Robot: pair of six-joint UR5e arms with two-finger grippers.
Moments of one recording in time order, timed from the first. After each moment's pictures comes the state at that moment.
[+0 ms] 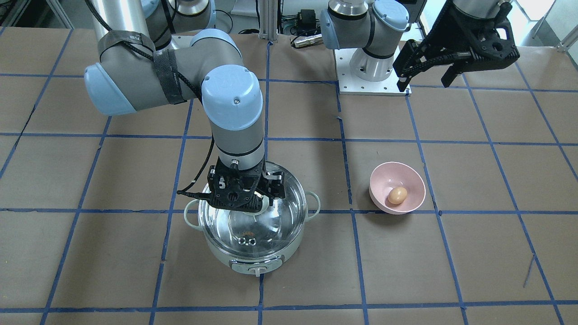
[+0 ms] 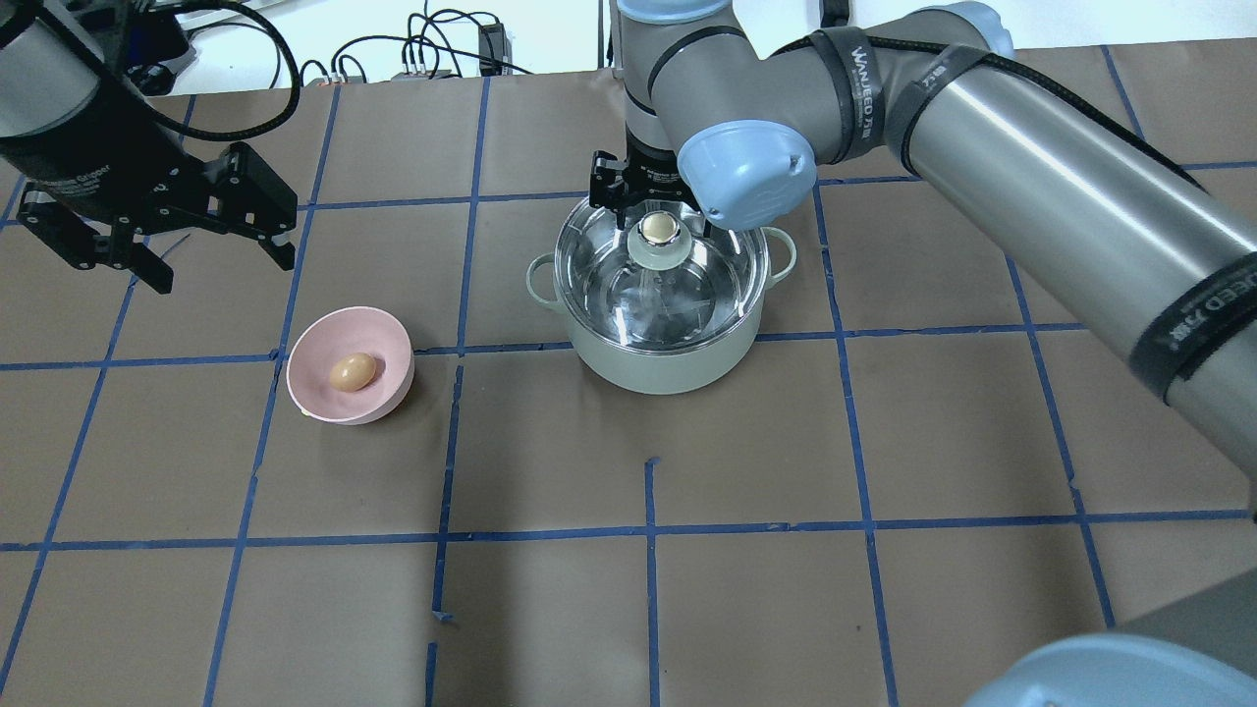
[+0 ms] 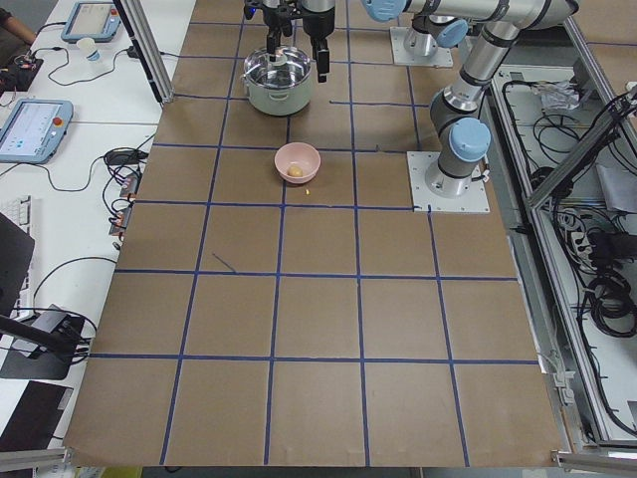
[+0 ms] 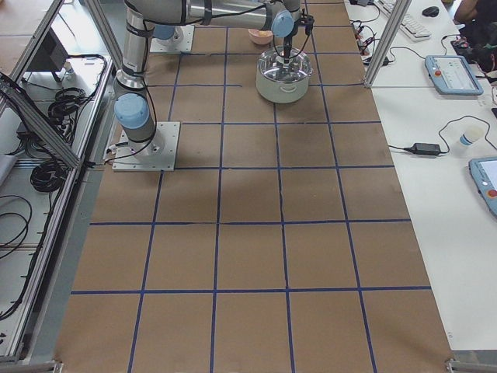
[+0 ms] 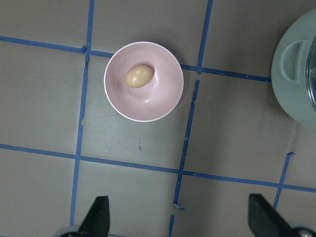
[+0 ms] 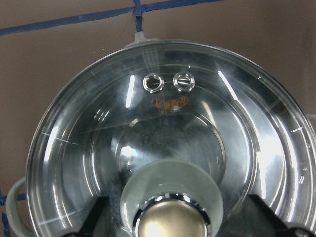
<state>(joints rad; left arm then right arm) -1.44 -1.46 -1.56 -1.73 1.57 -0.04 1.90 -1.14 1.42 -1.94 -1.56 0.45</state>
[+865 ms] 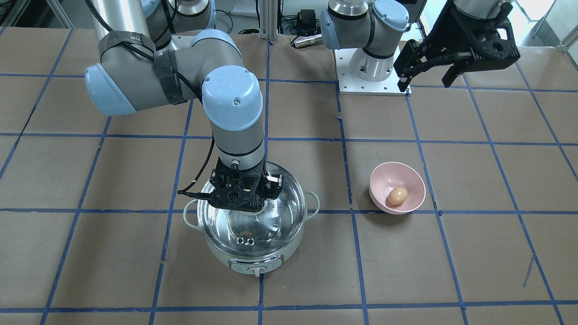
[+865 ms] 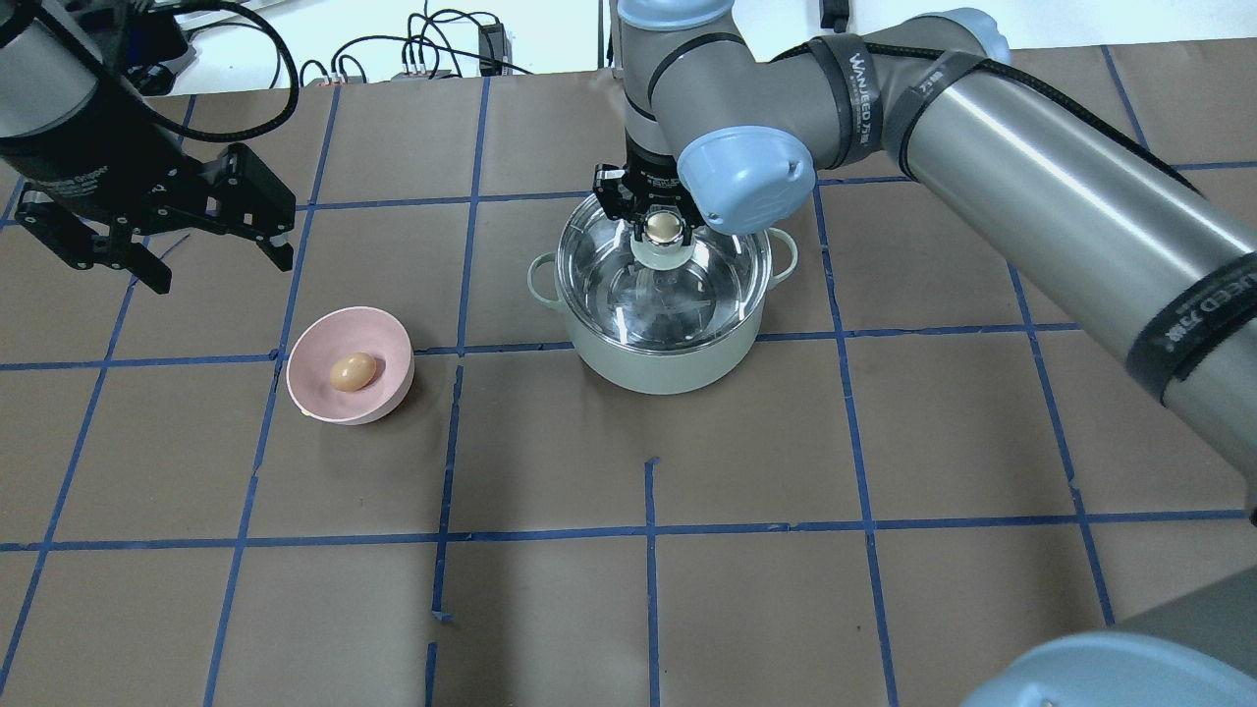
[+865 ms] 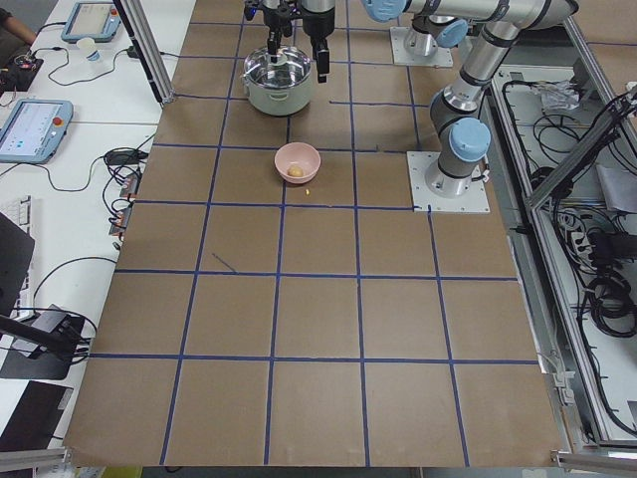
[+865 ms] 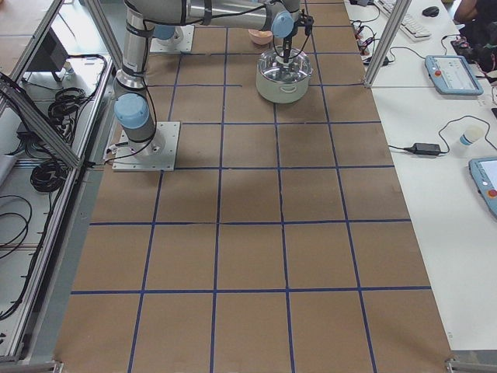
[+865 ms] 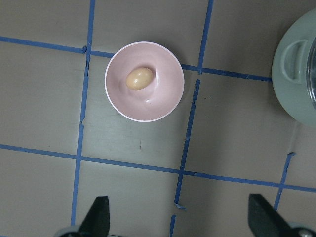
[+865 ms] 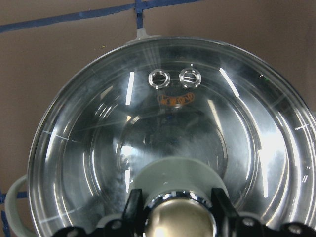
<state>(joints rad) -1.44 -1.46 -1.56 -1.73 1.57 -0.03 1.90 -1.14 1.42 -1.94 -1.56 0.45</state>
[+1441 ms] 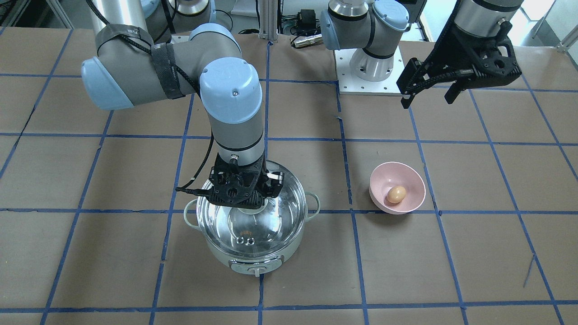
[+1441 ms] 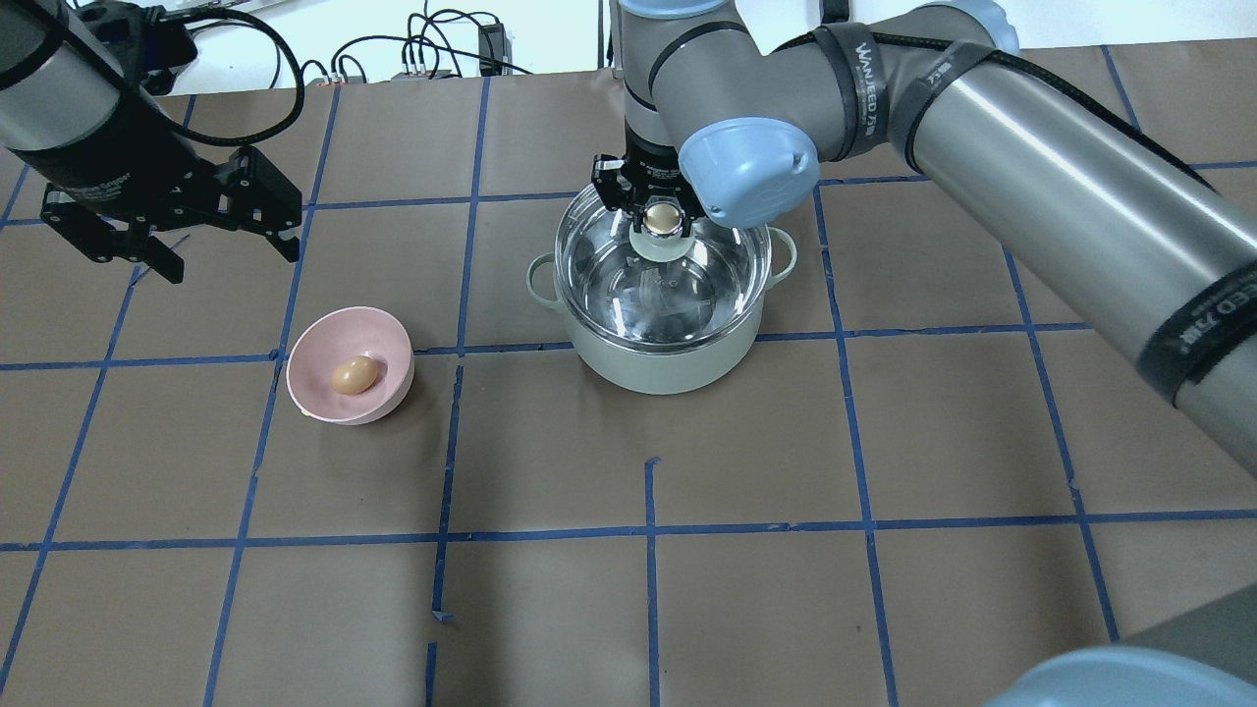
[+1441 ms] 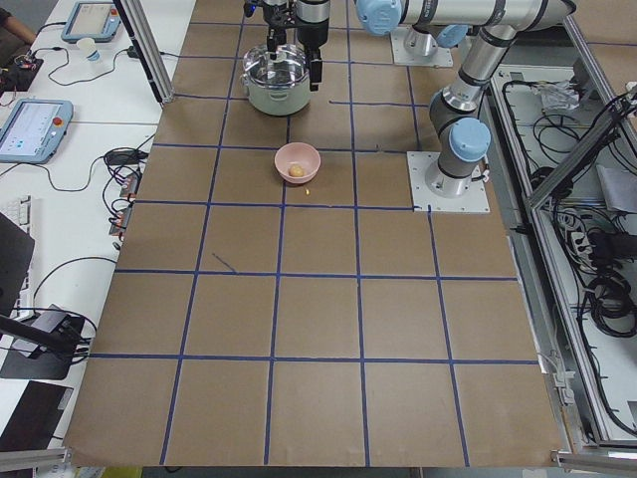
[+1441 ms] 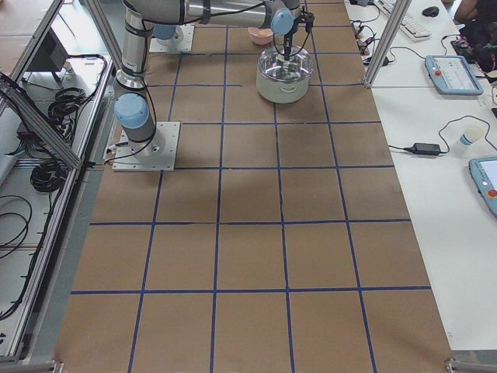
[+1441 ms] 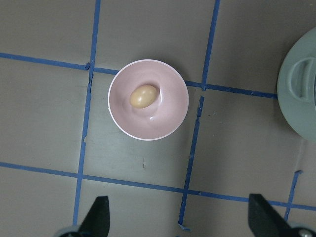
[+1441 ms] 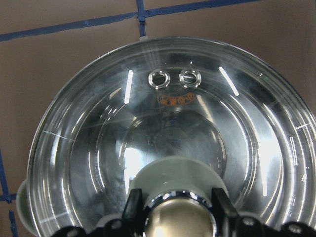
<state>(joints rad) -1.42 -1.47 -1.64 -1.57 1.57 0.00 1.90 -1.17 1.40 -1.92 -1.56 0.45</state>
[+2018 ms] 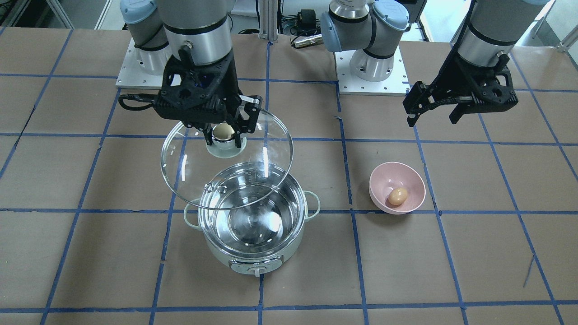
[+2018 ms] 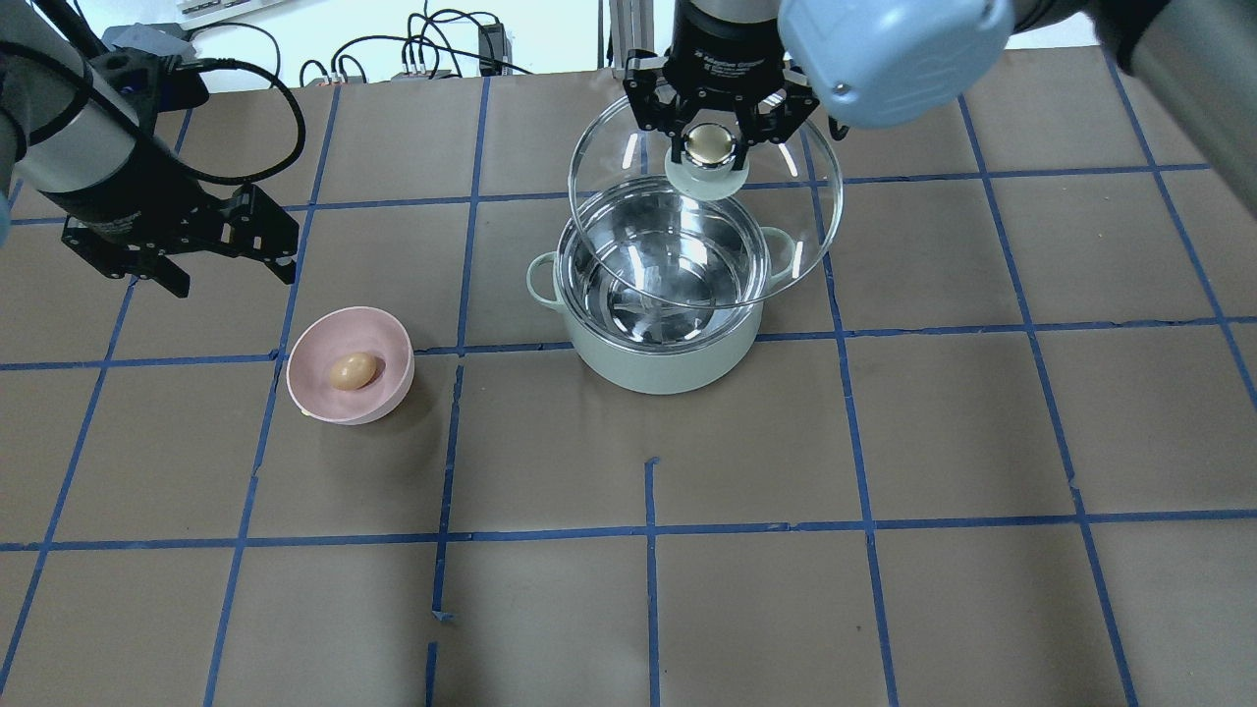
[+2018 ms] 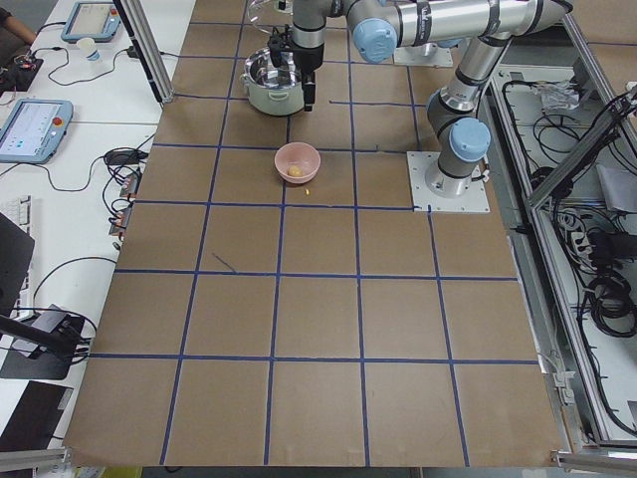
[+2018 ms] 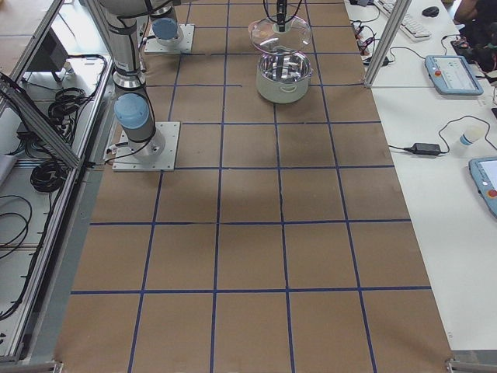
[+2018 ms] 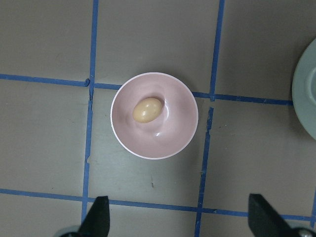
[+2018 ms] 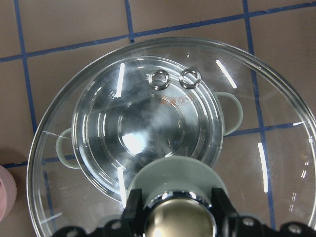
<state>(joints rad) -1.36 -1.49 -1.74 -1.46 1.57 0.11 1.84 -1.37 1.31 -1.64 -1.55 0.42</state>
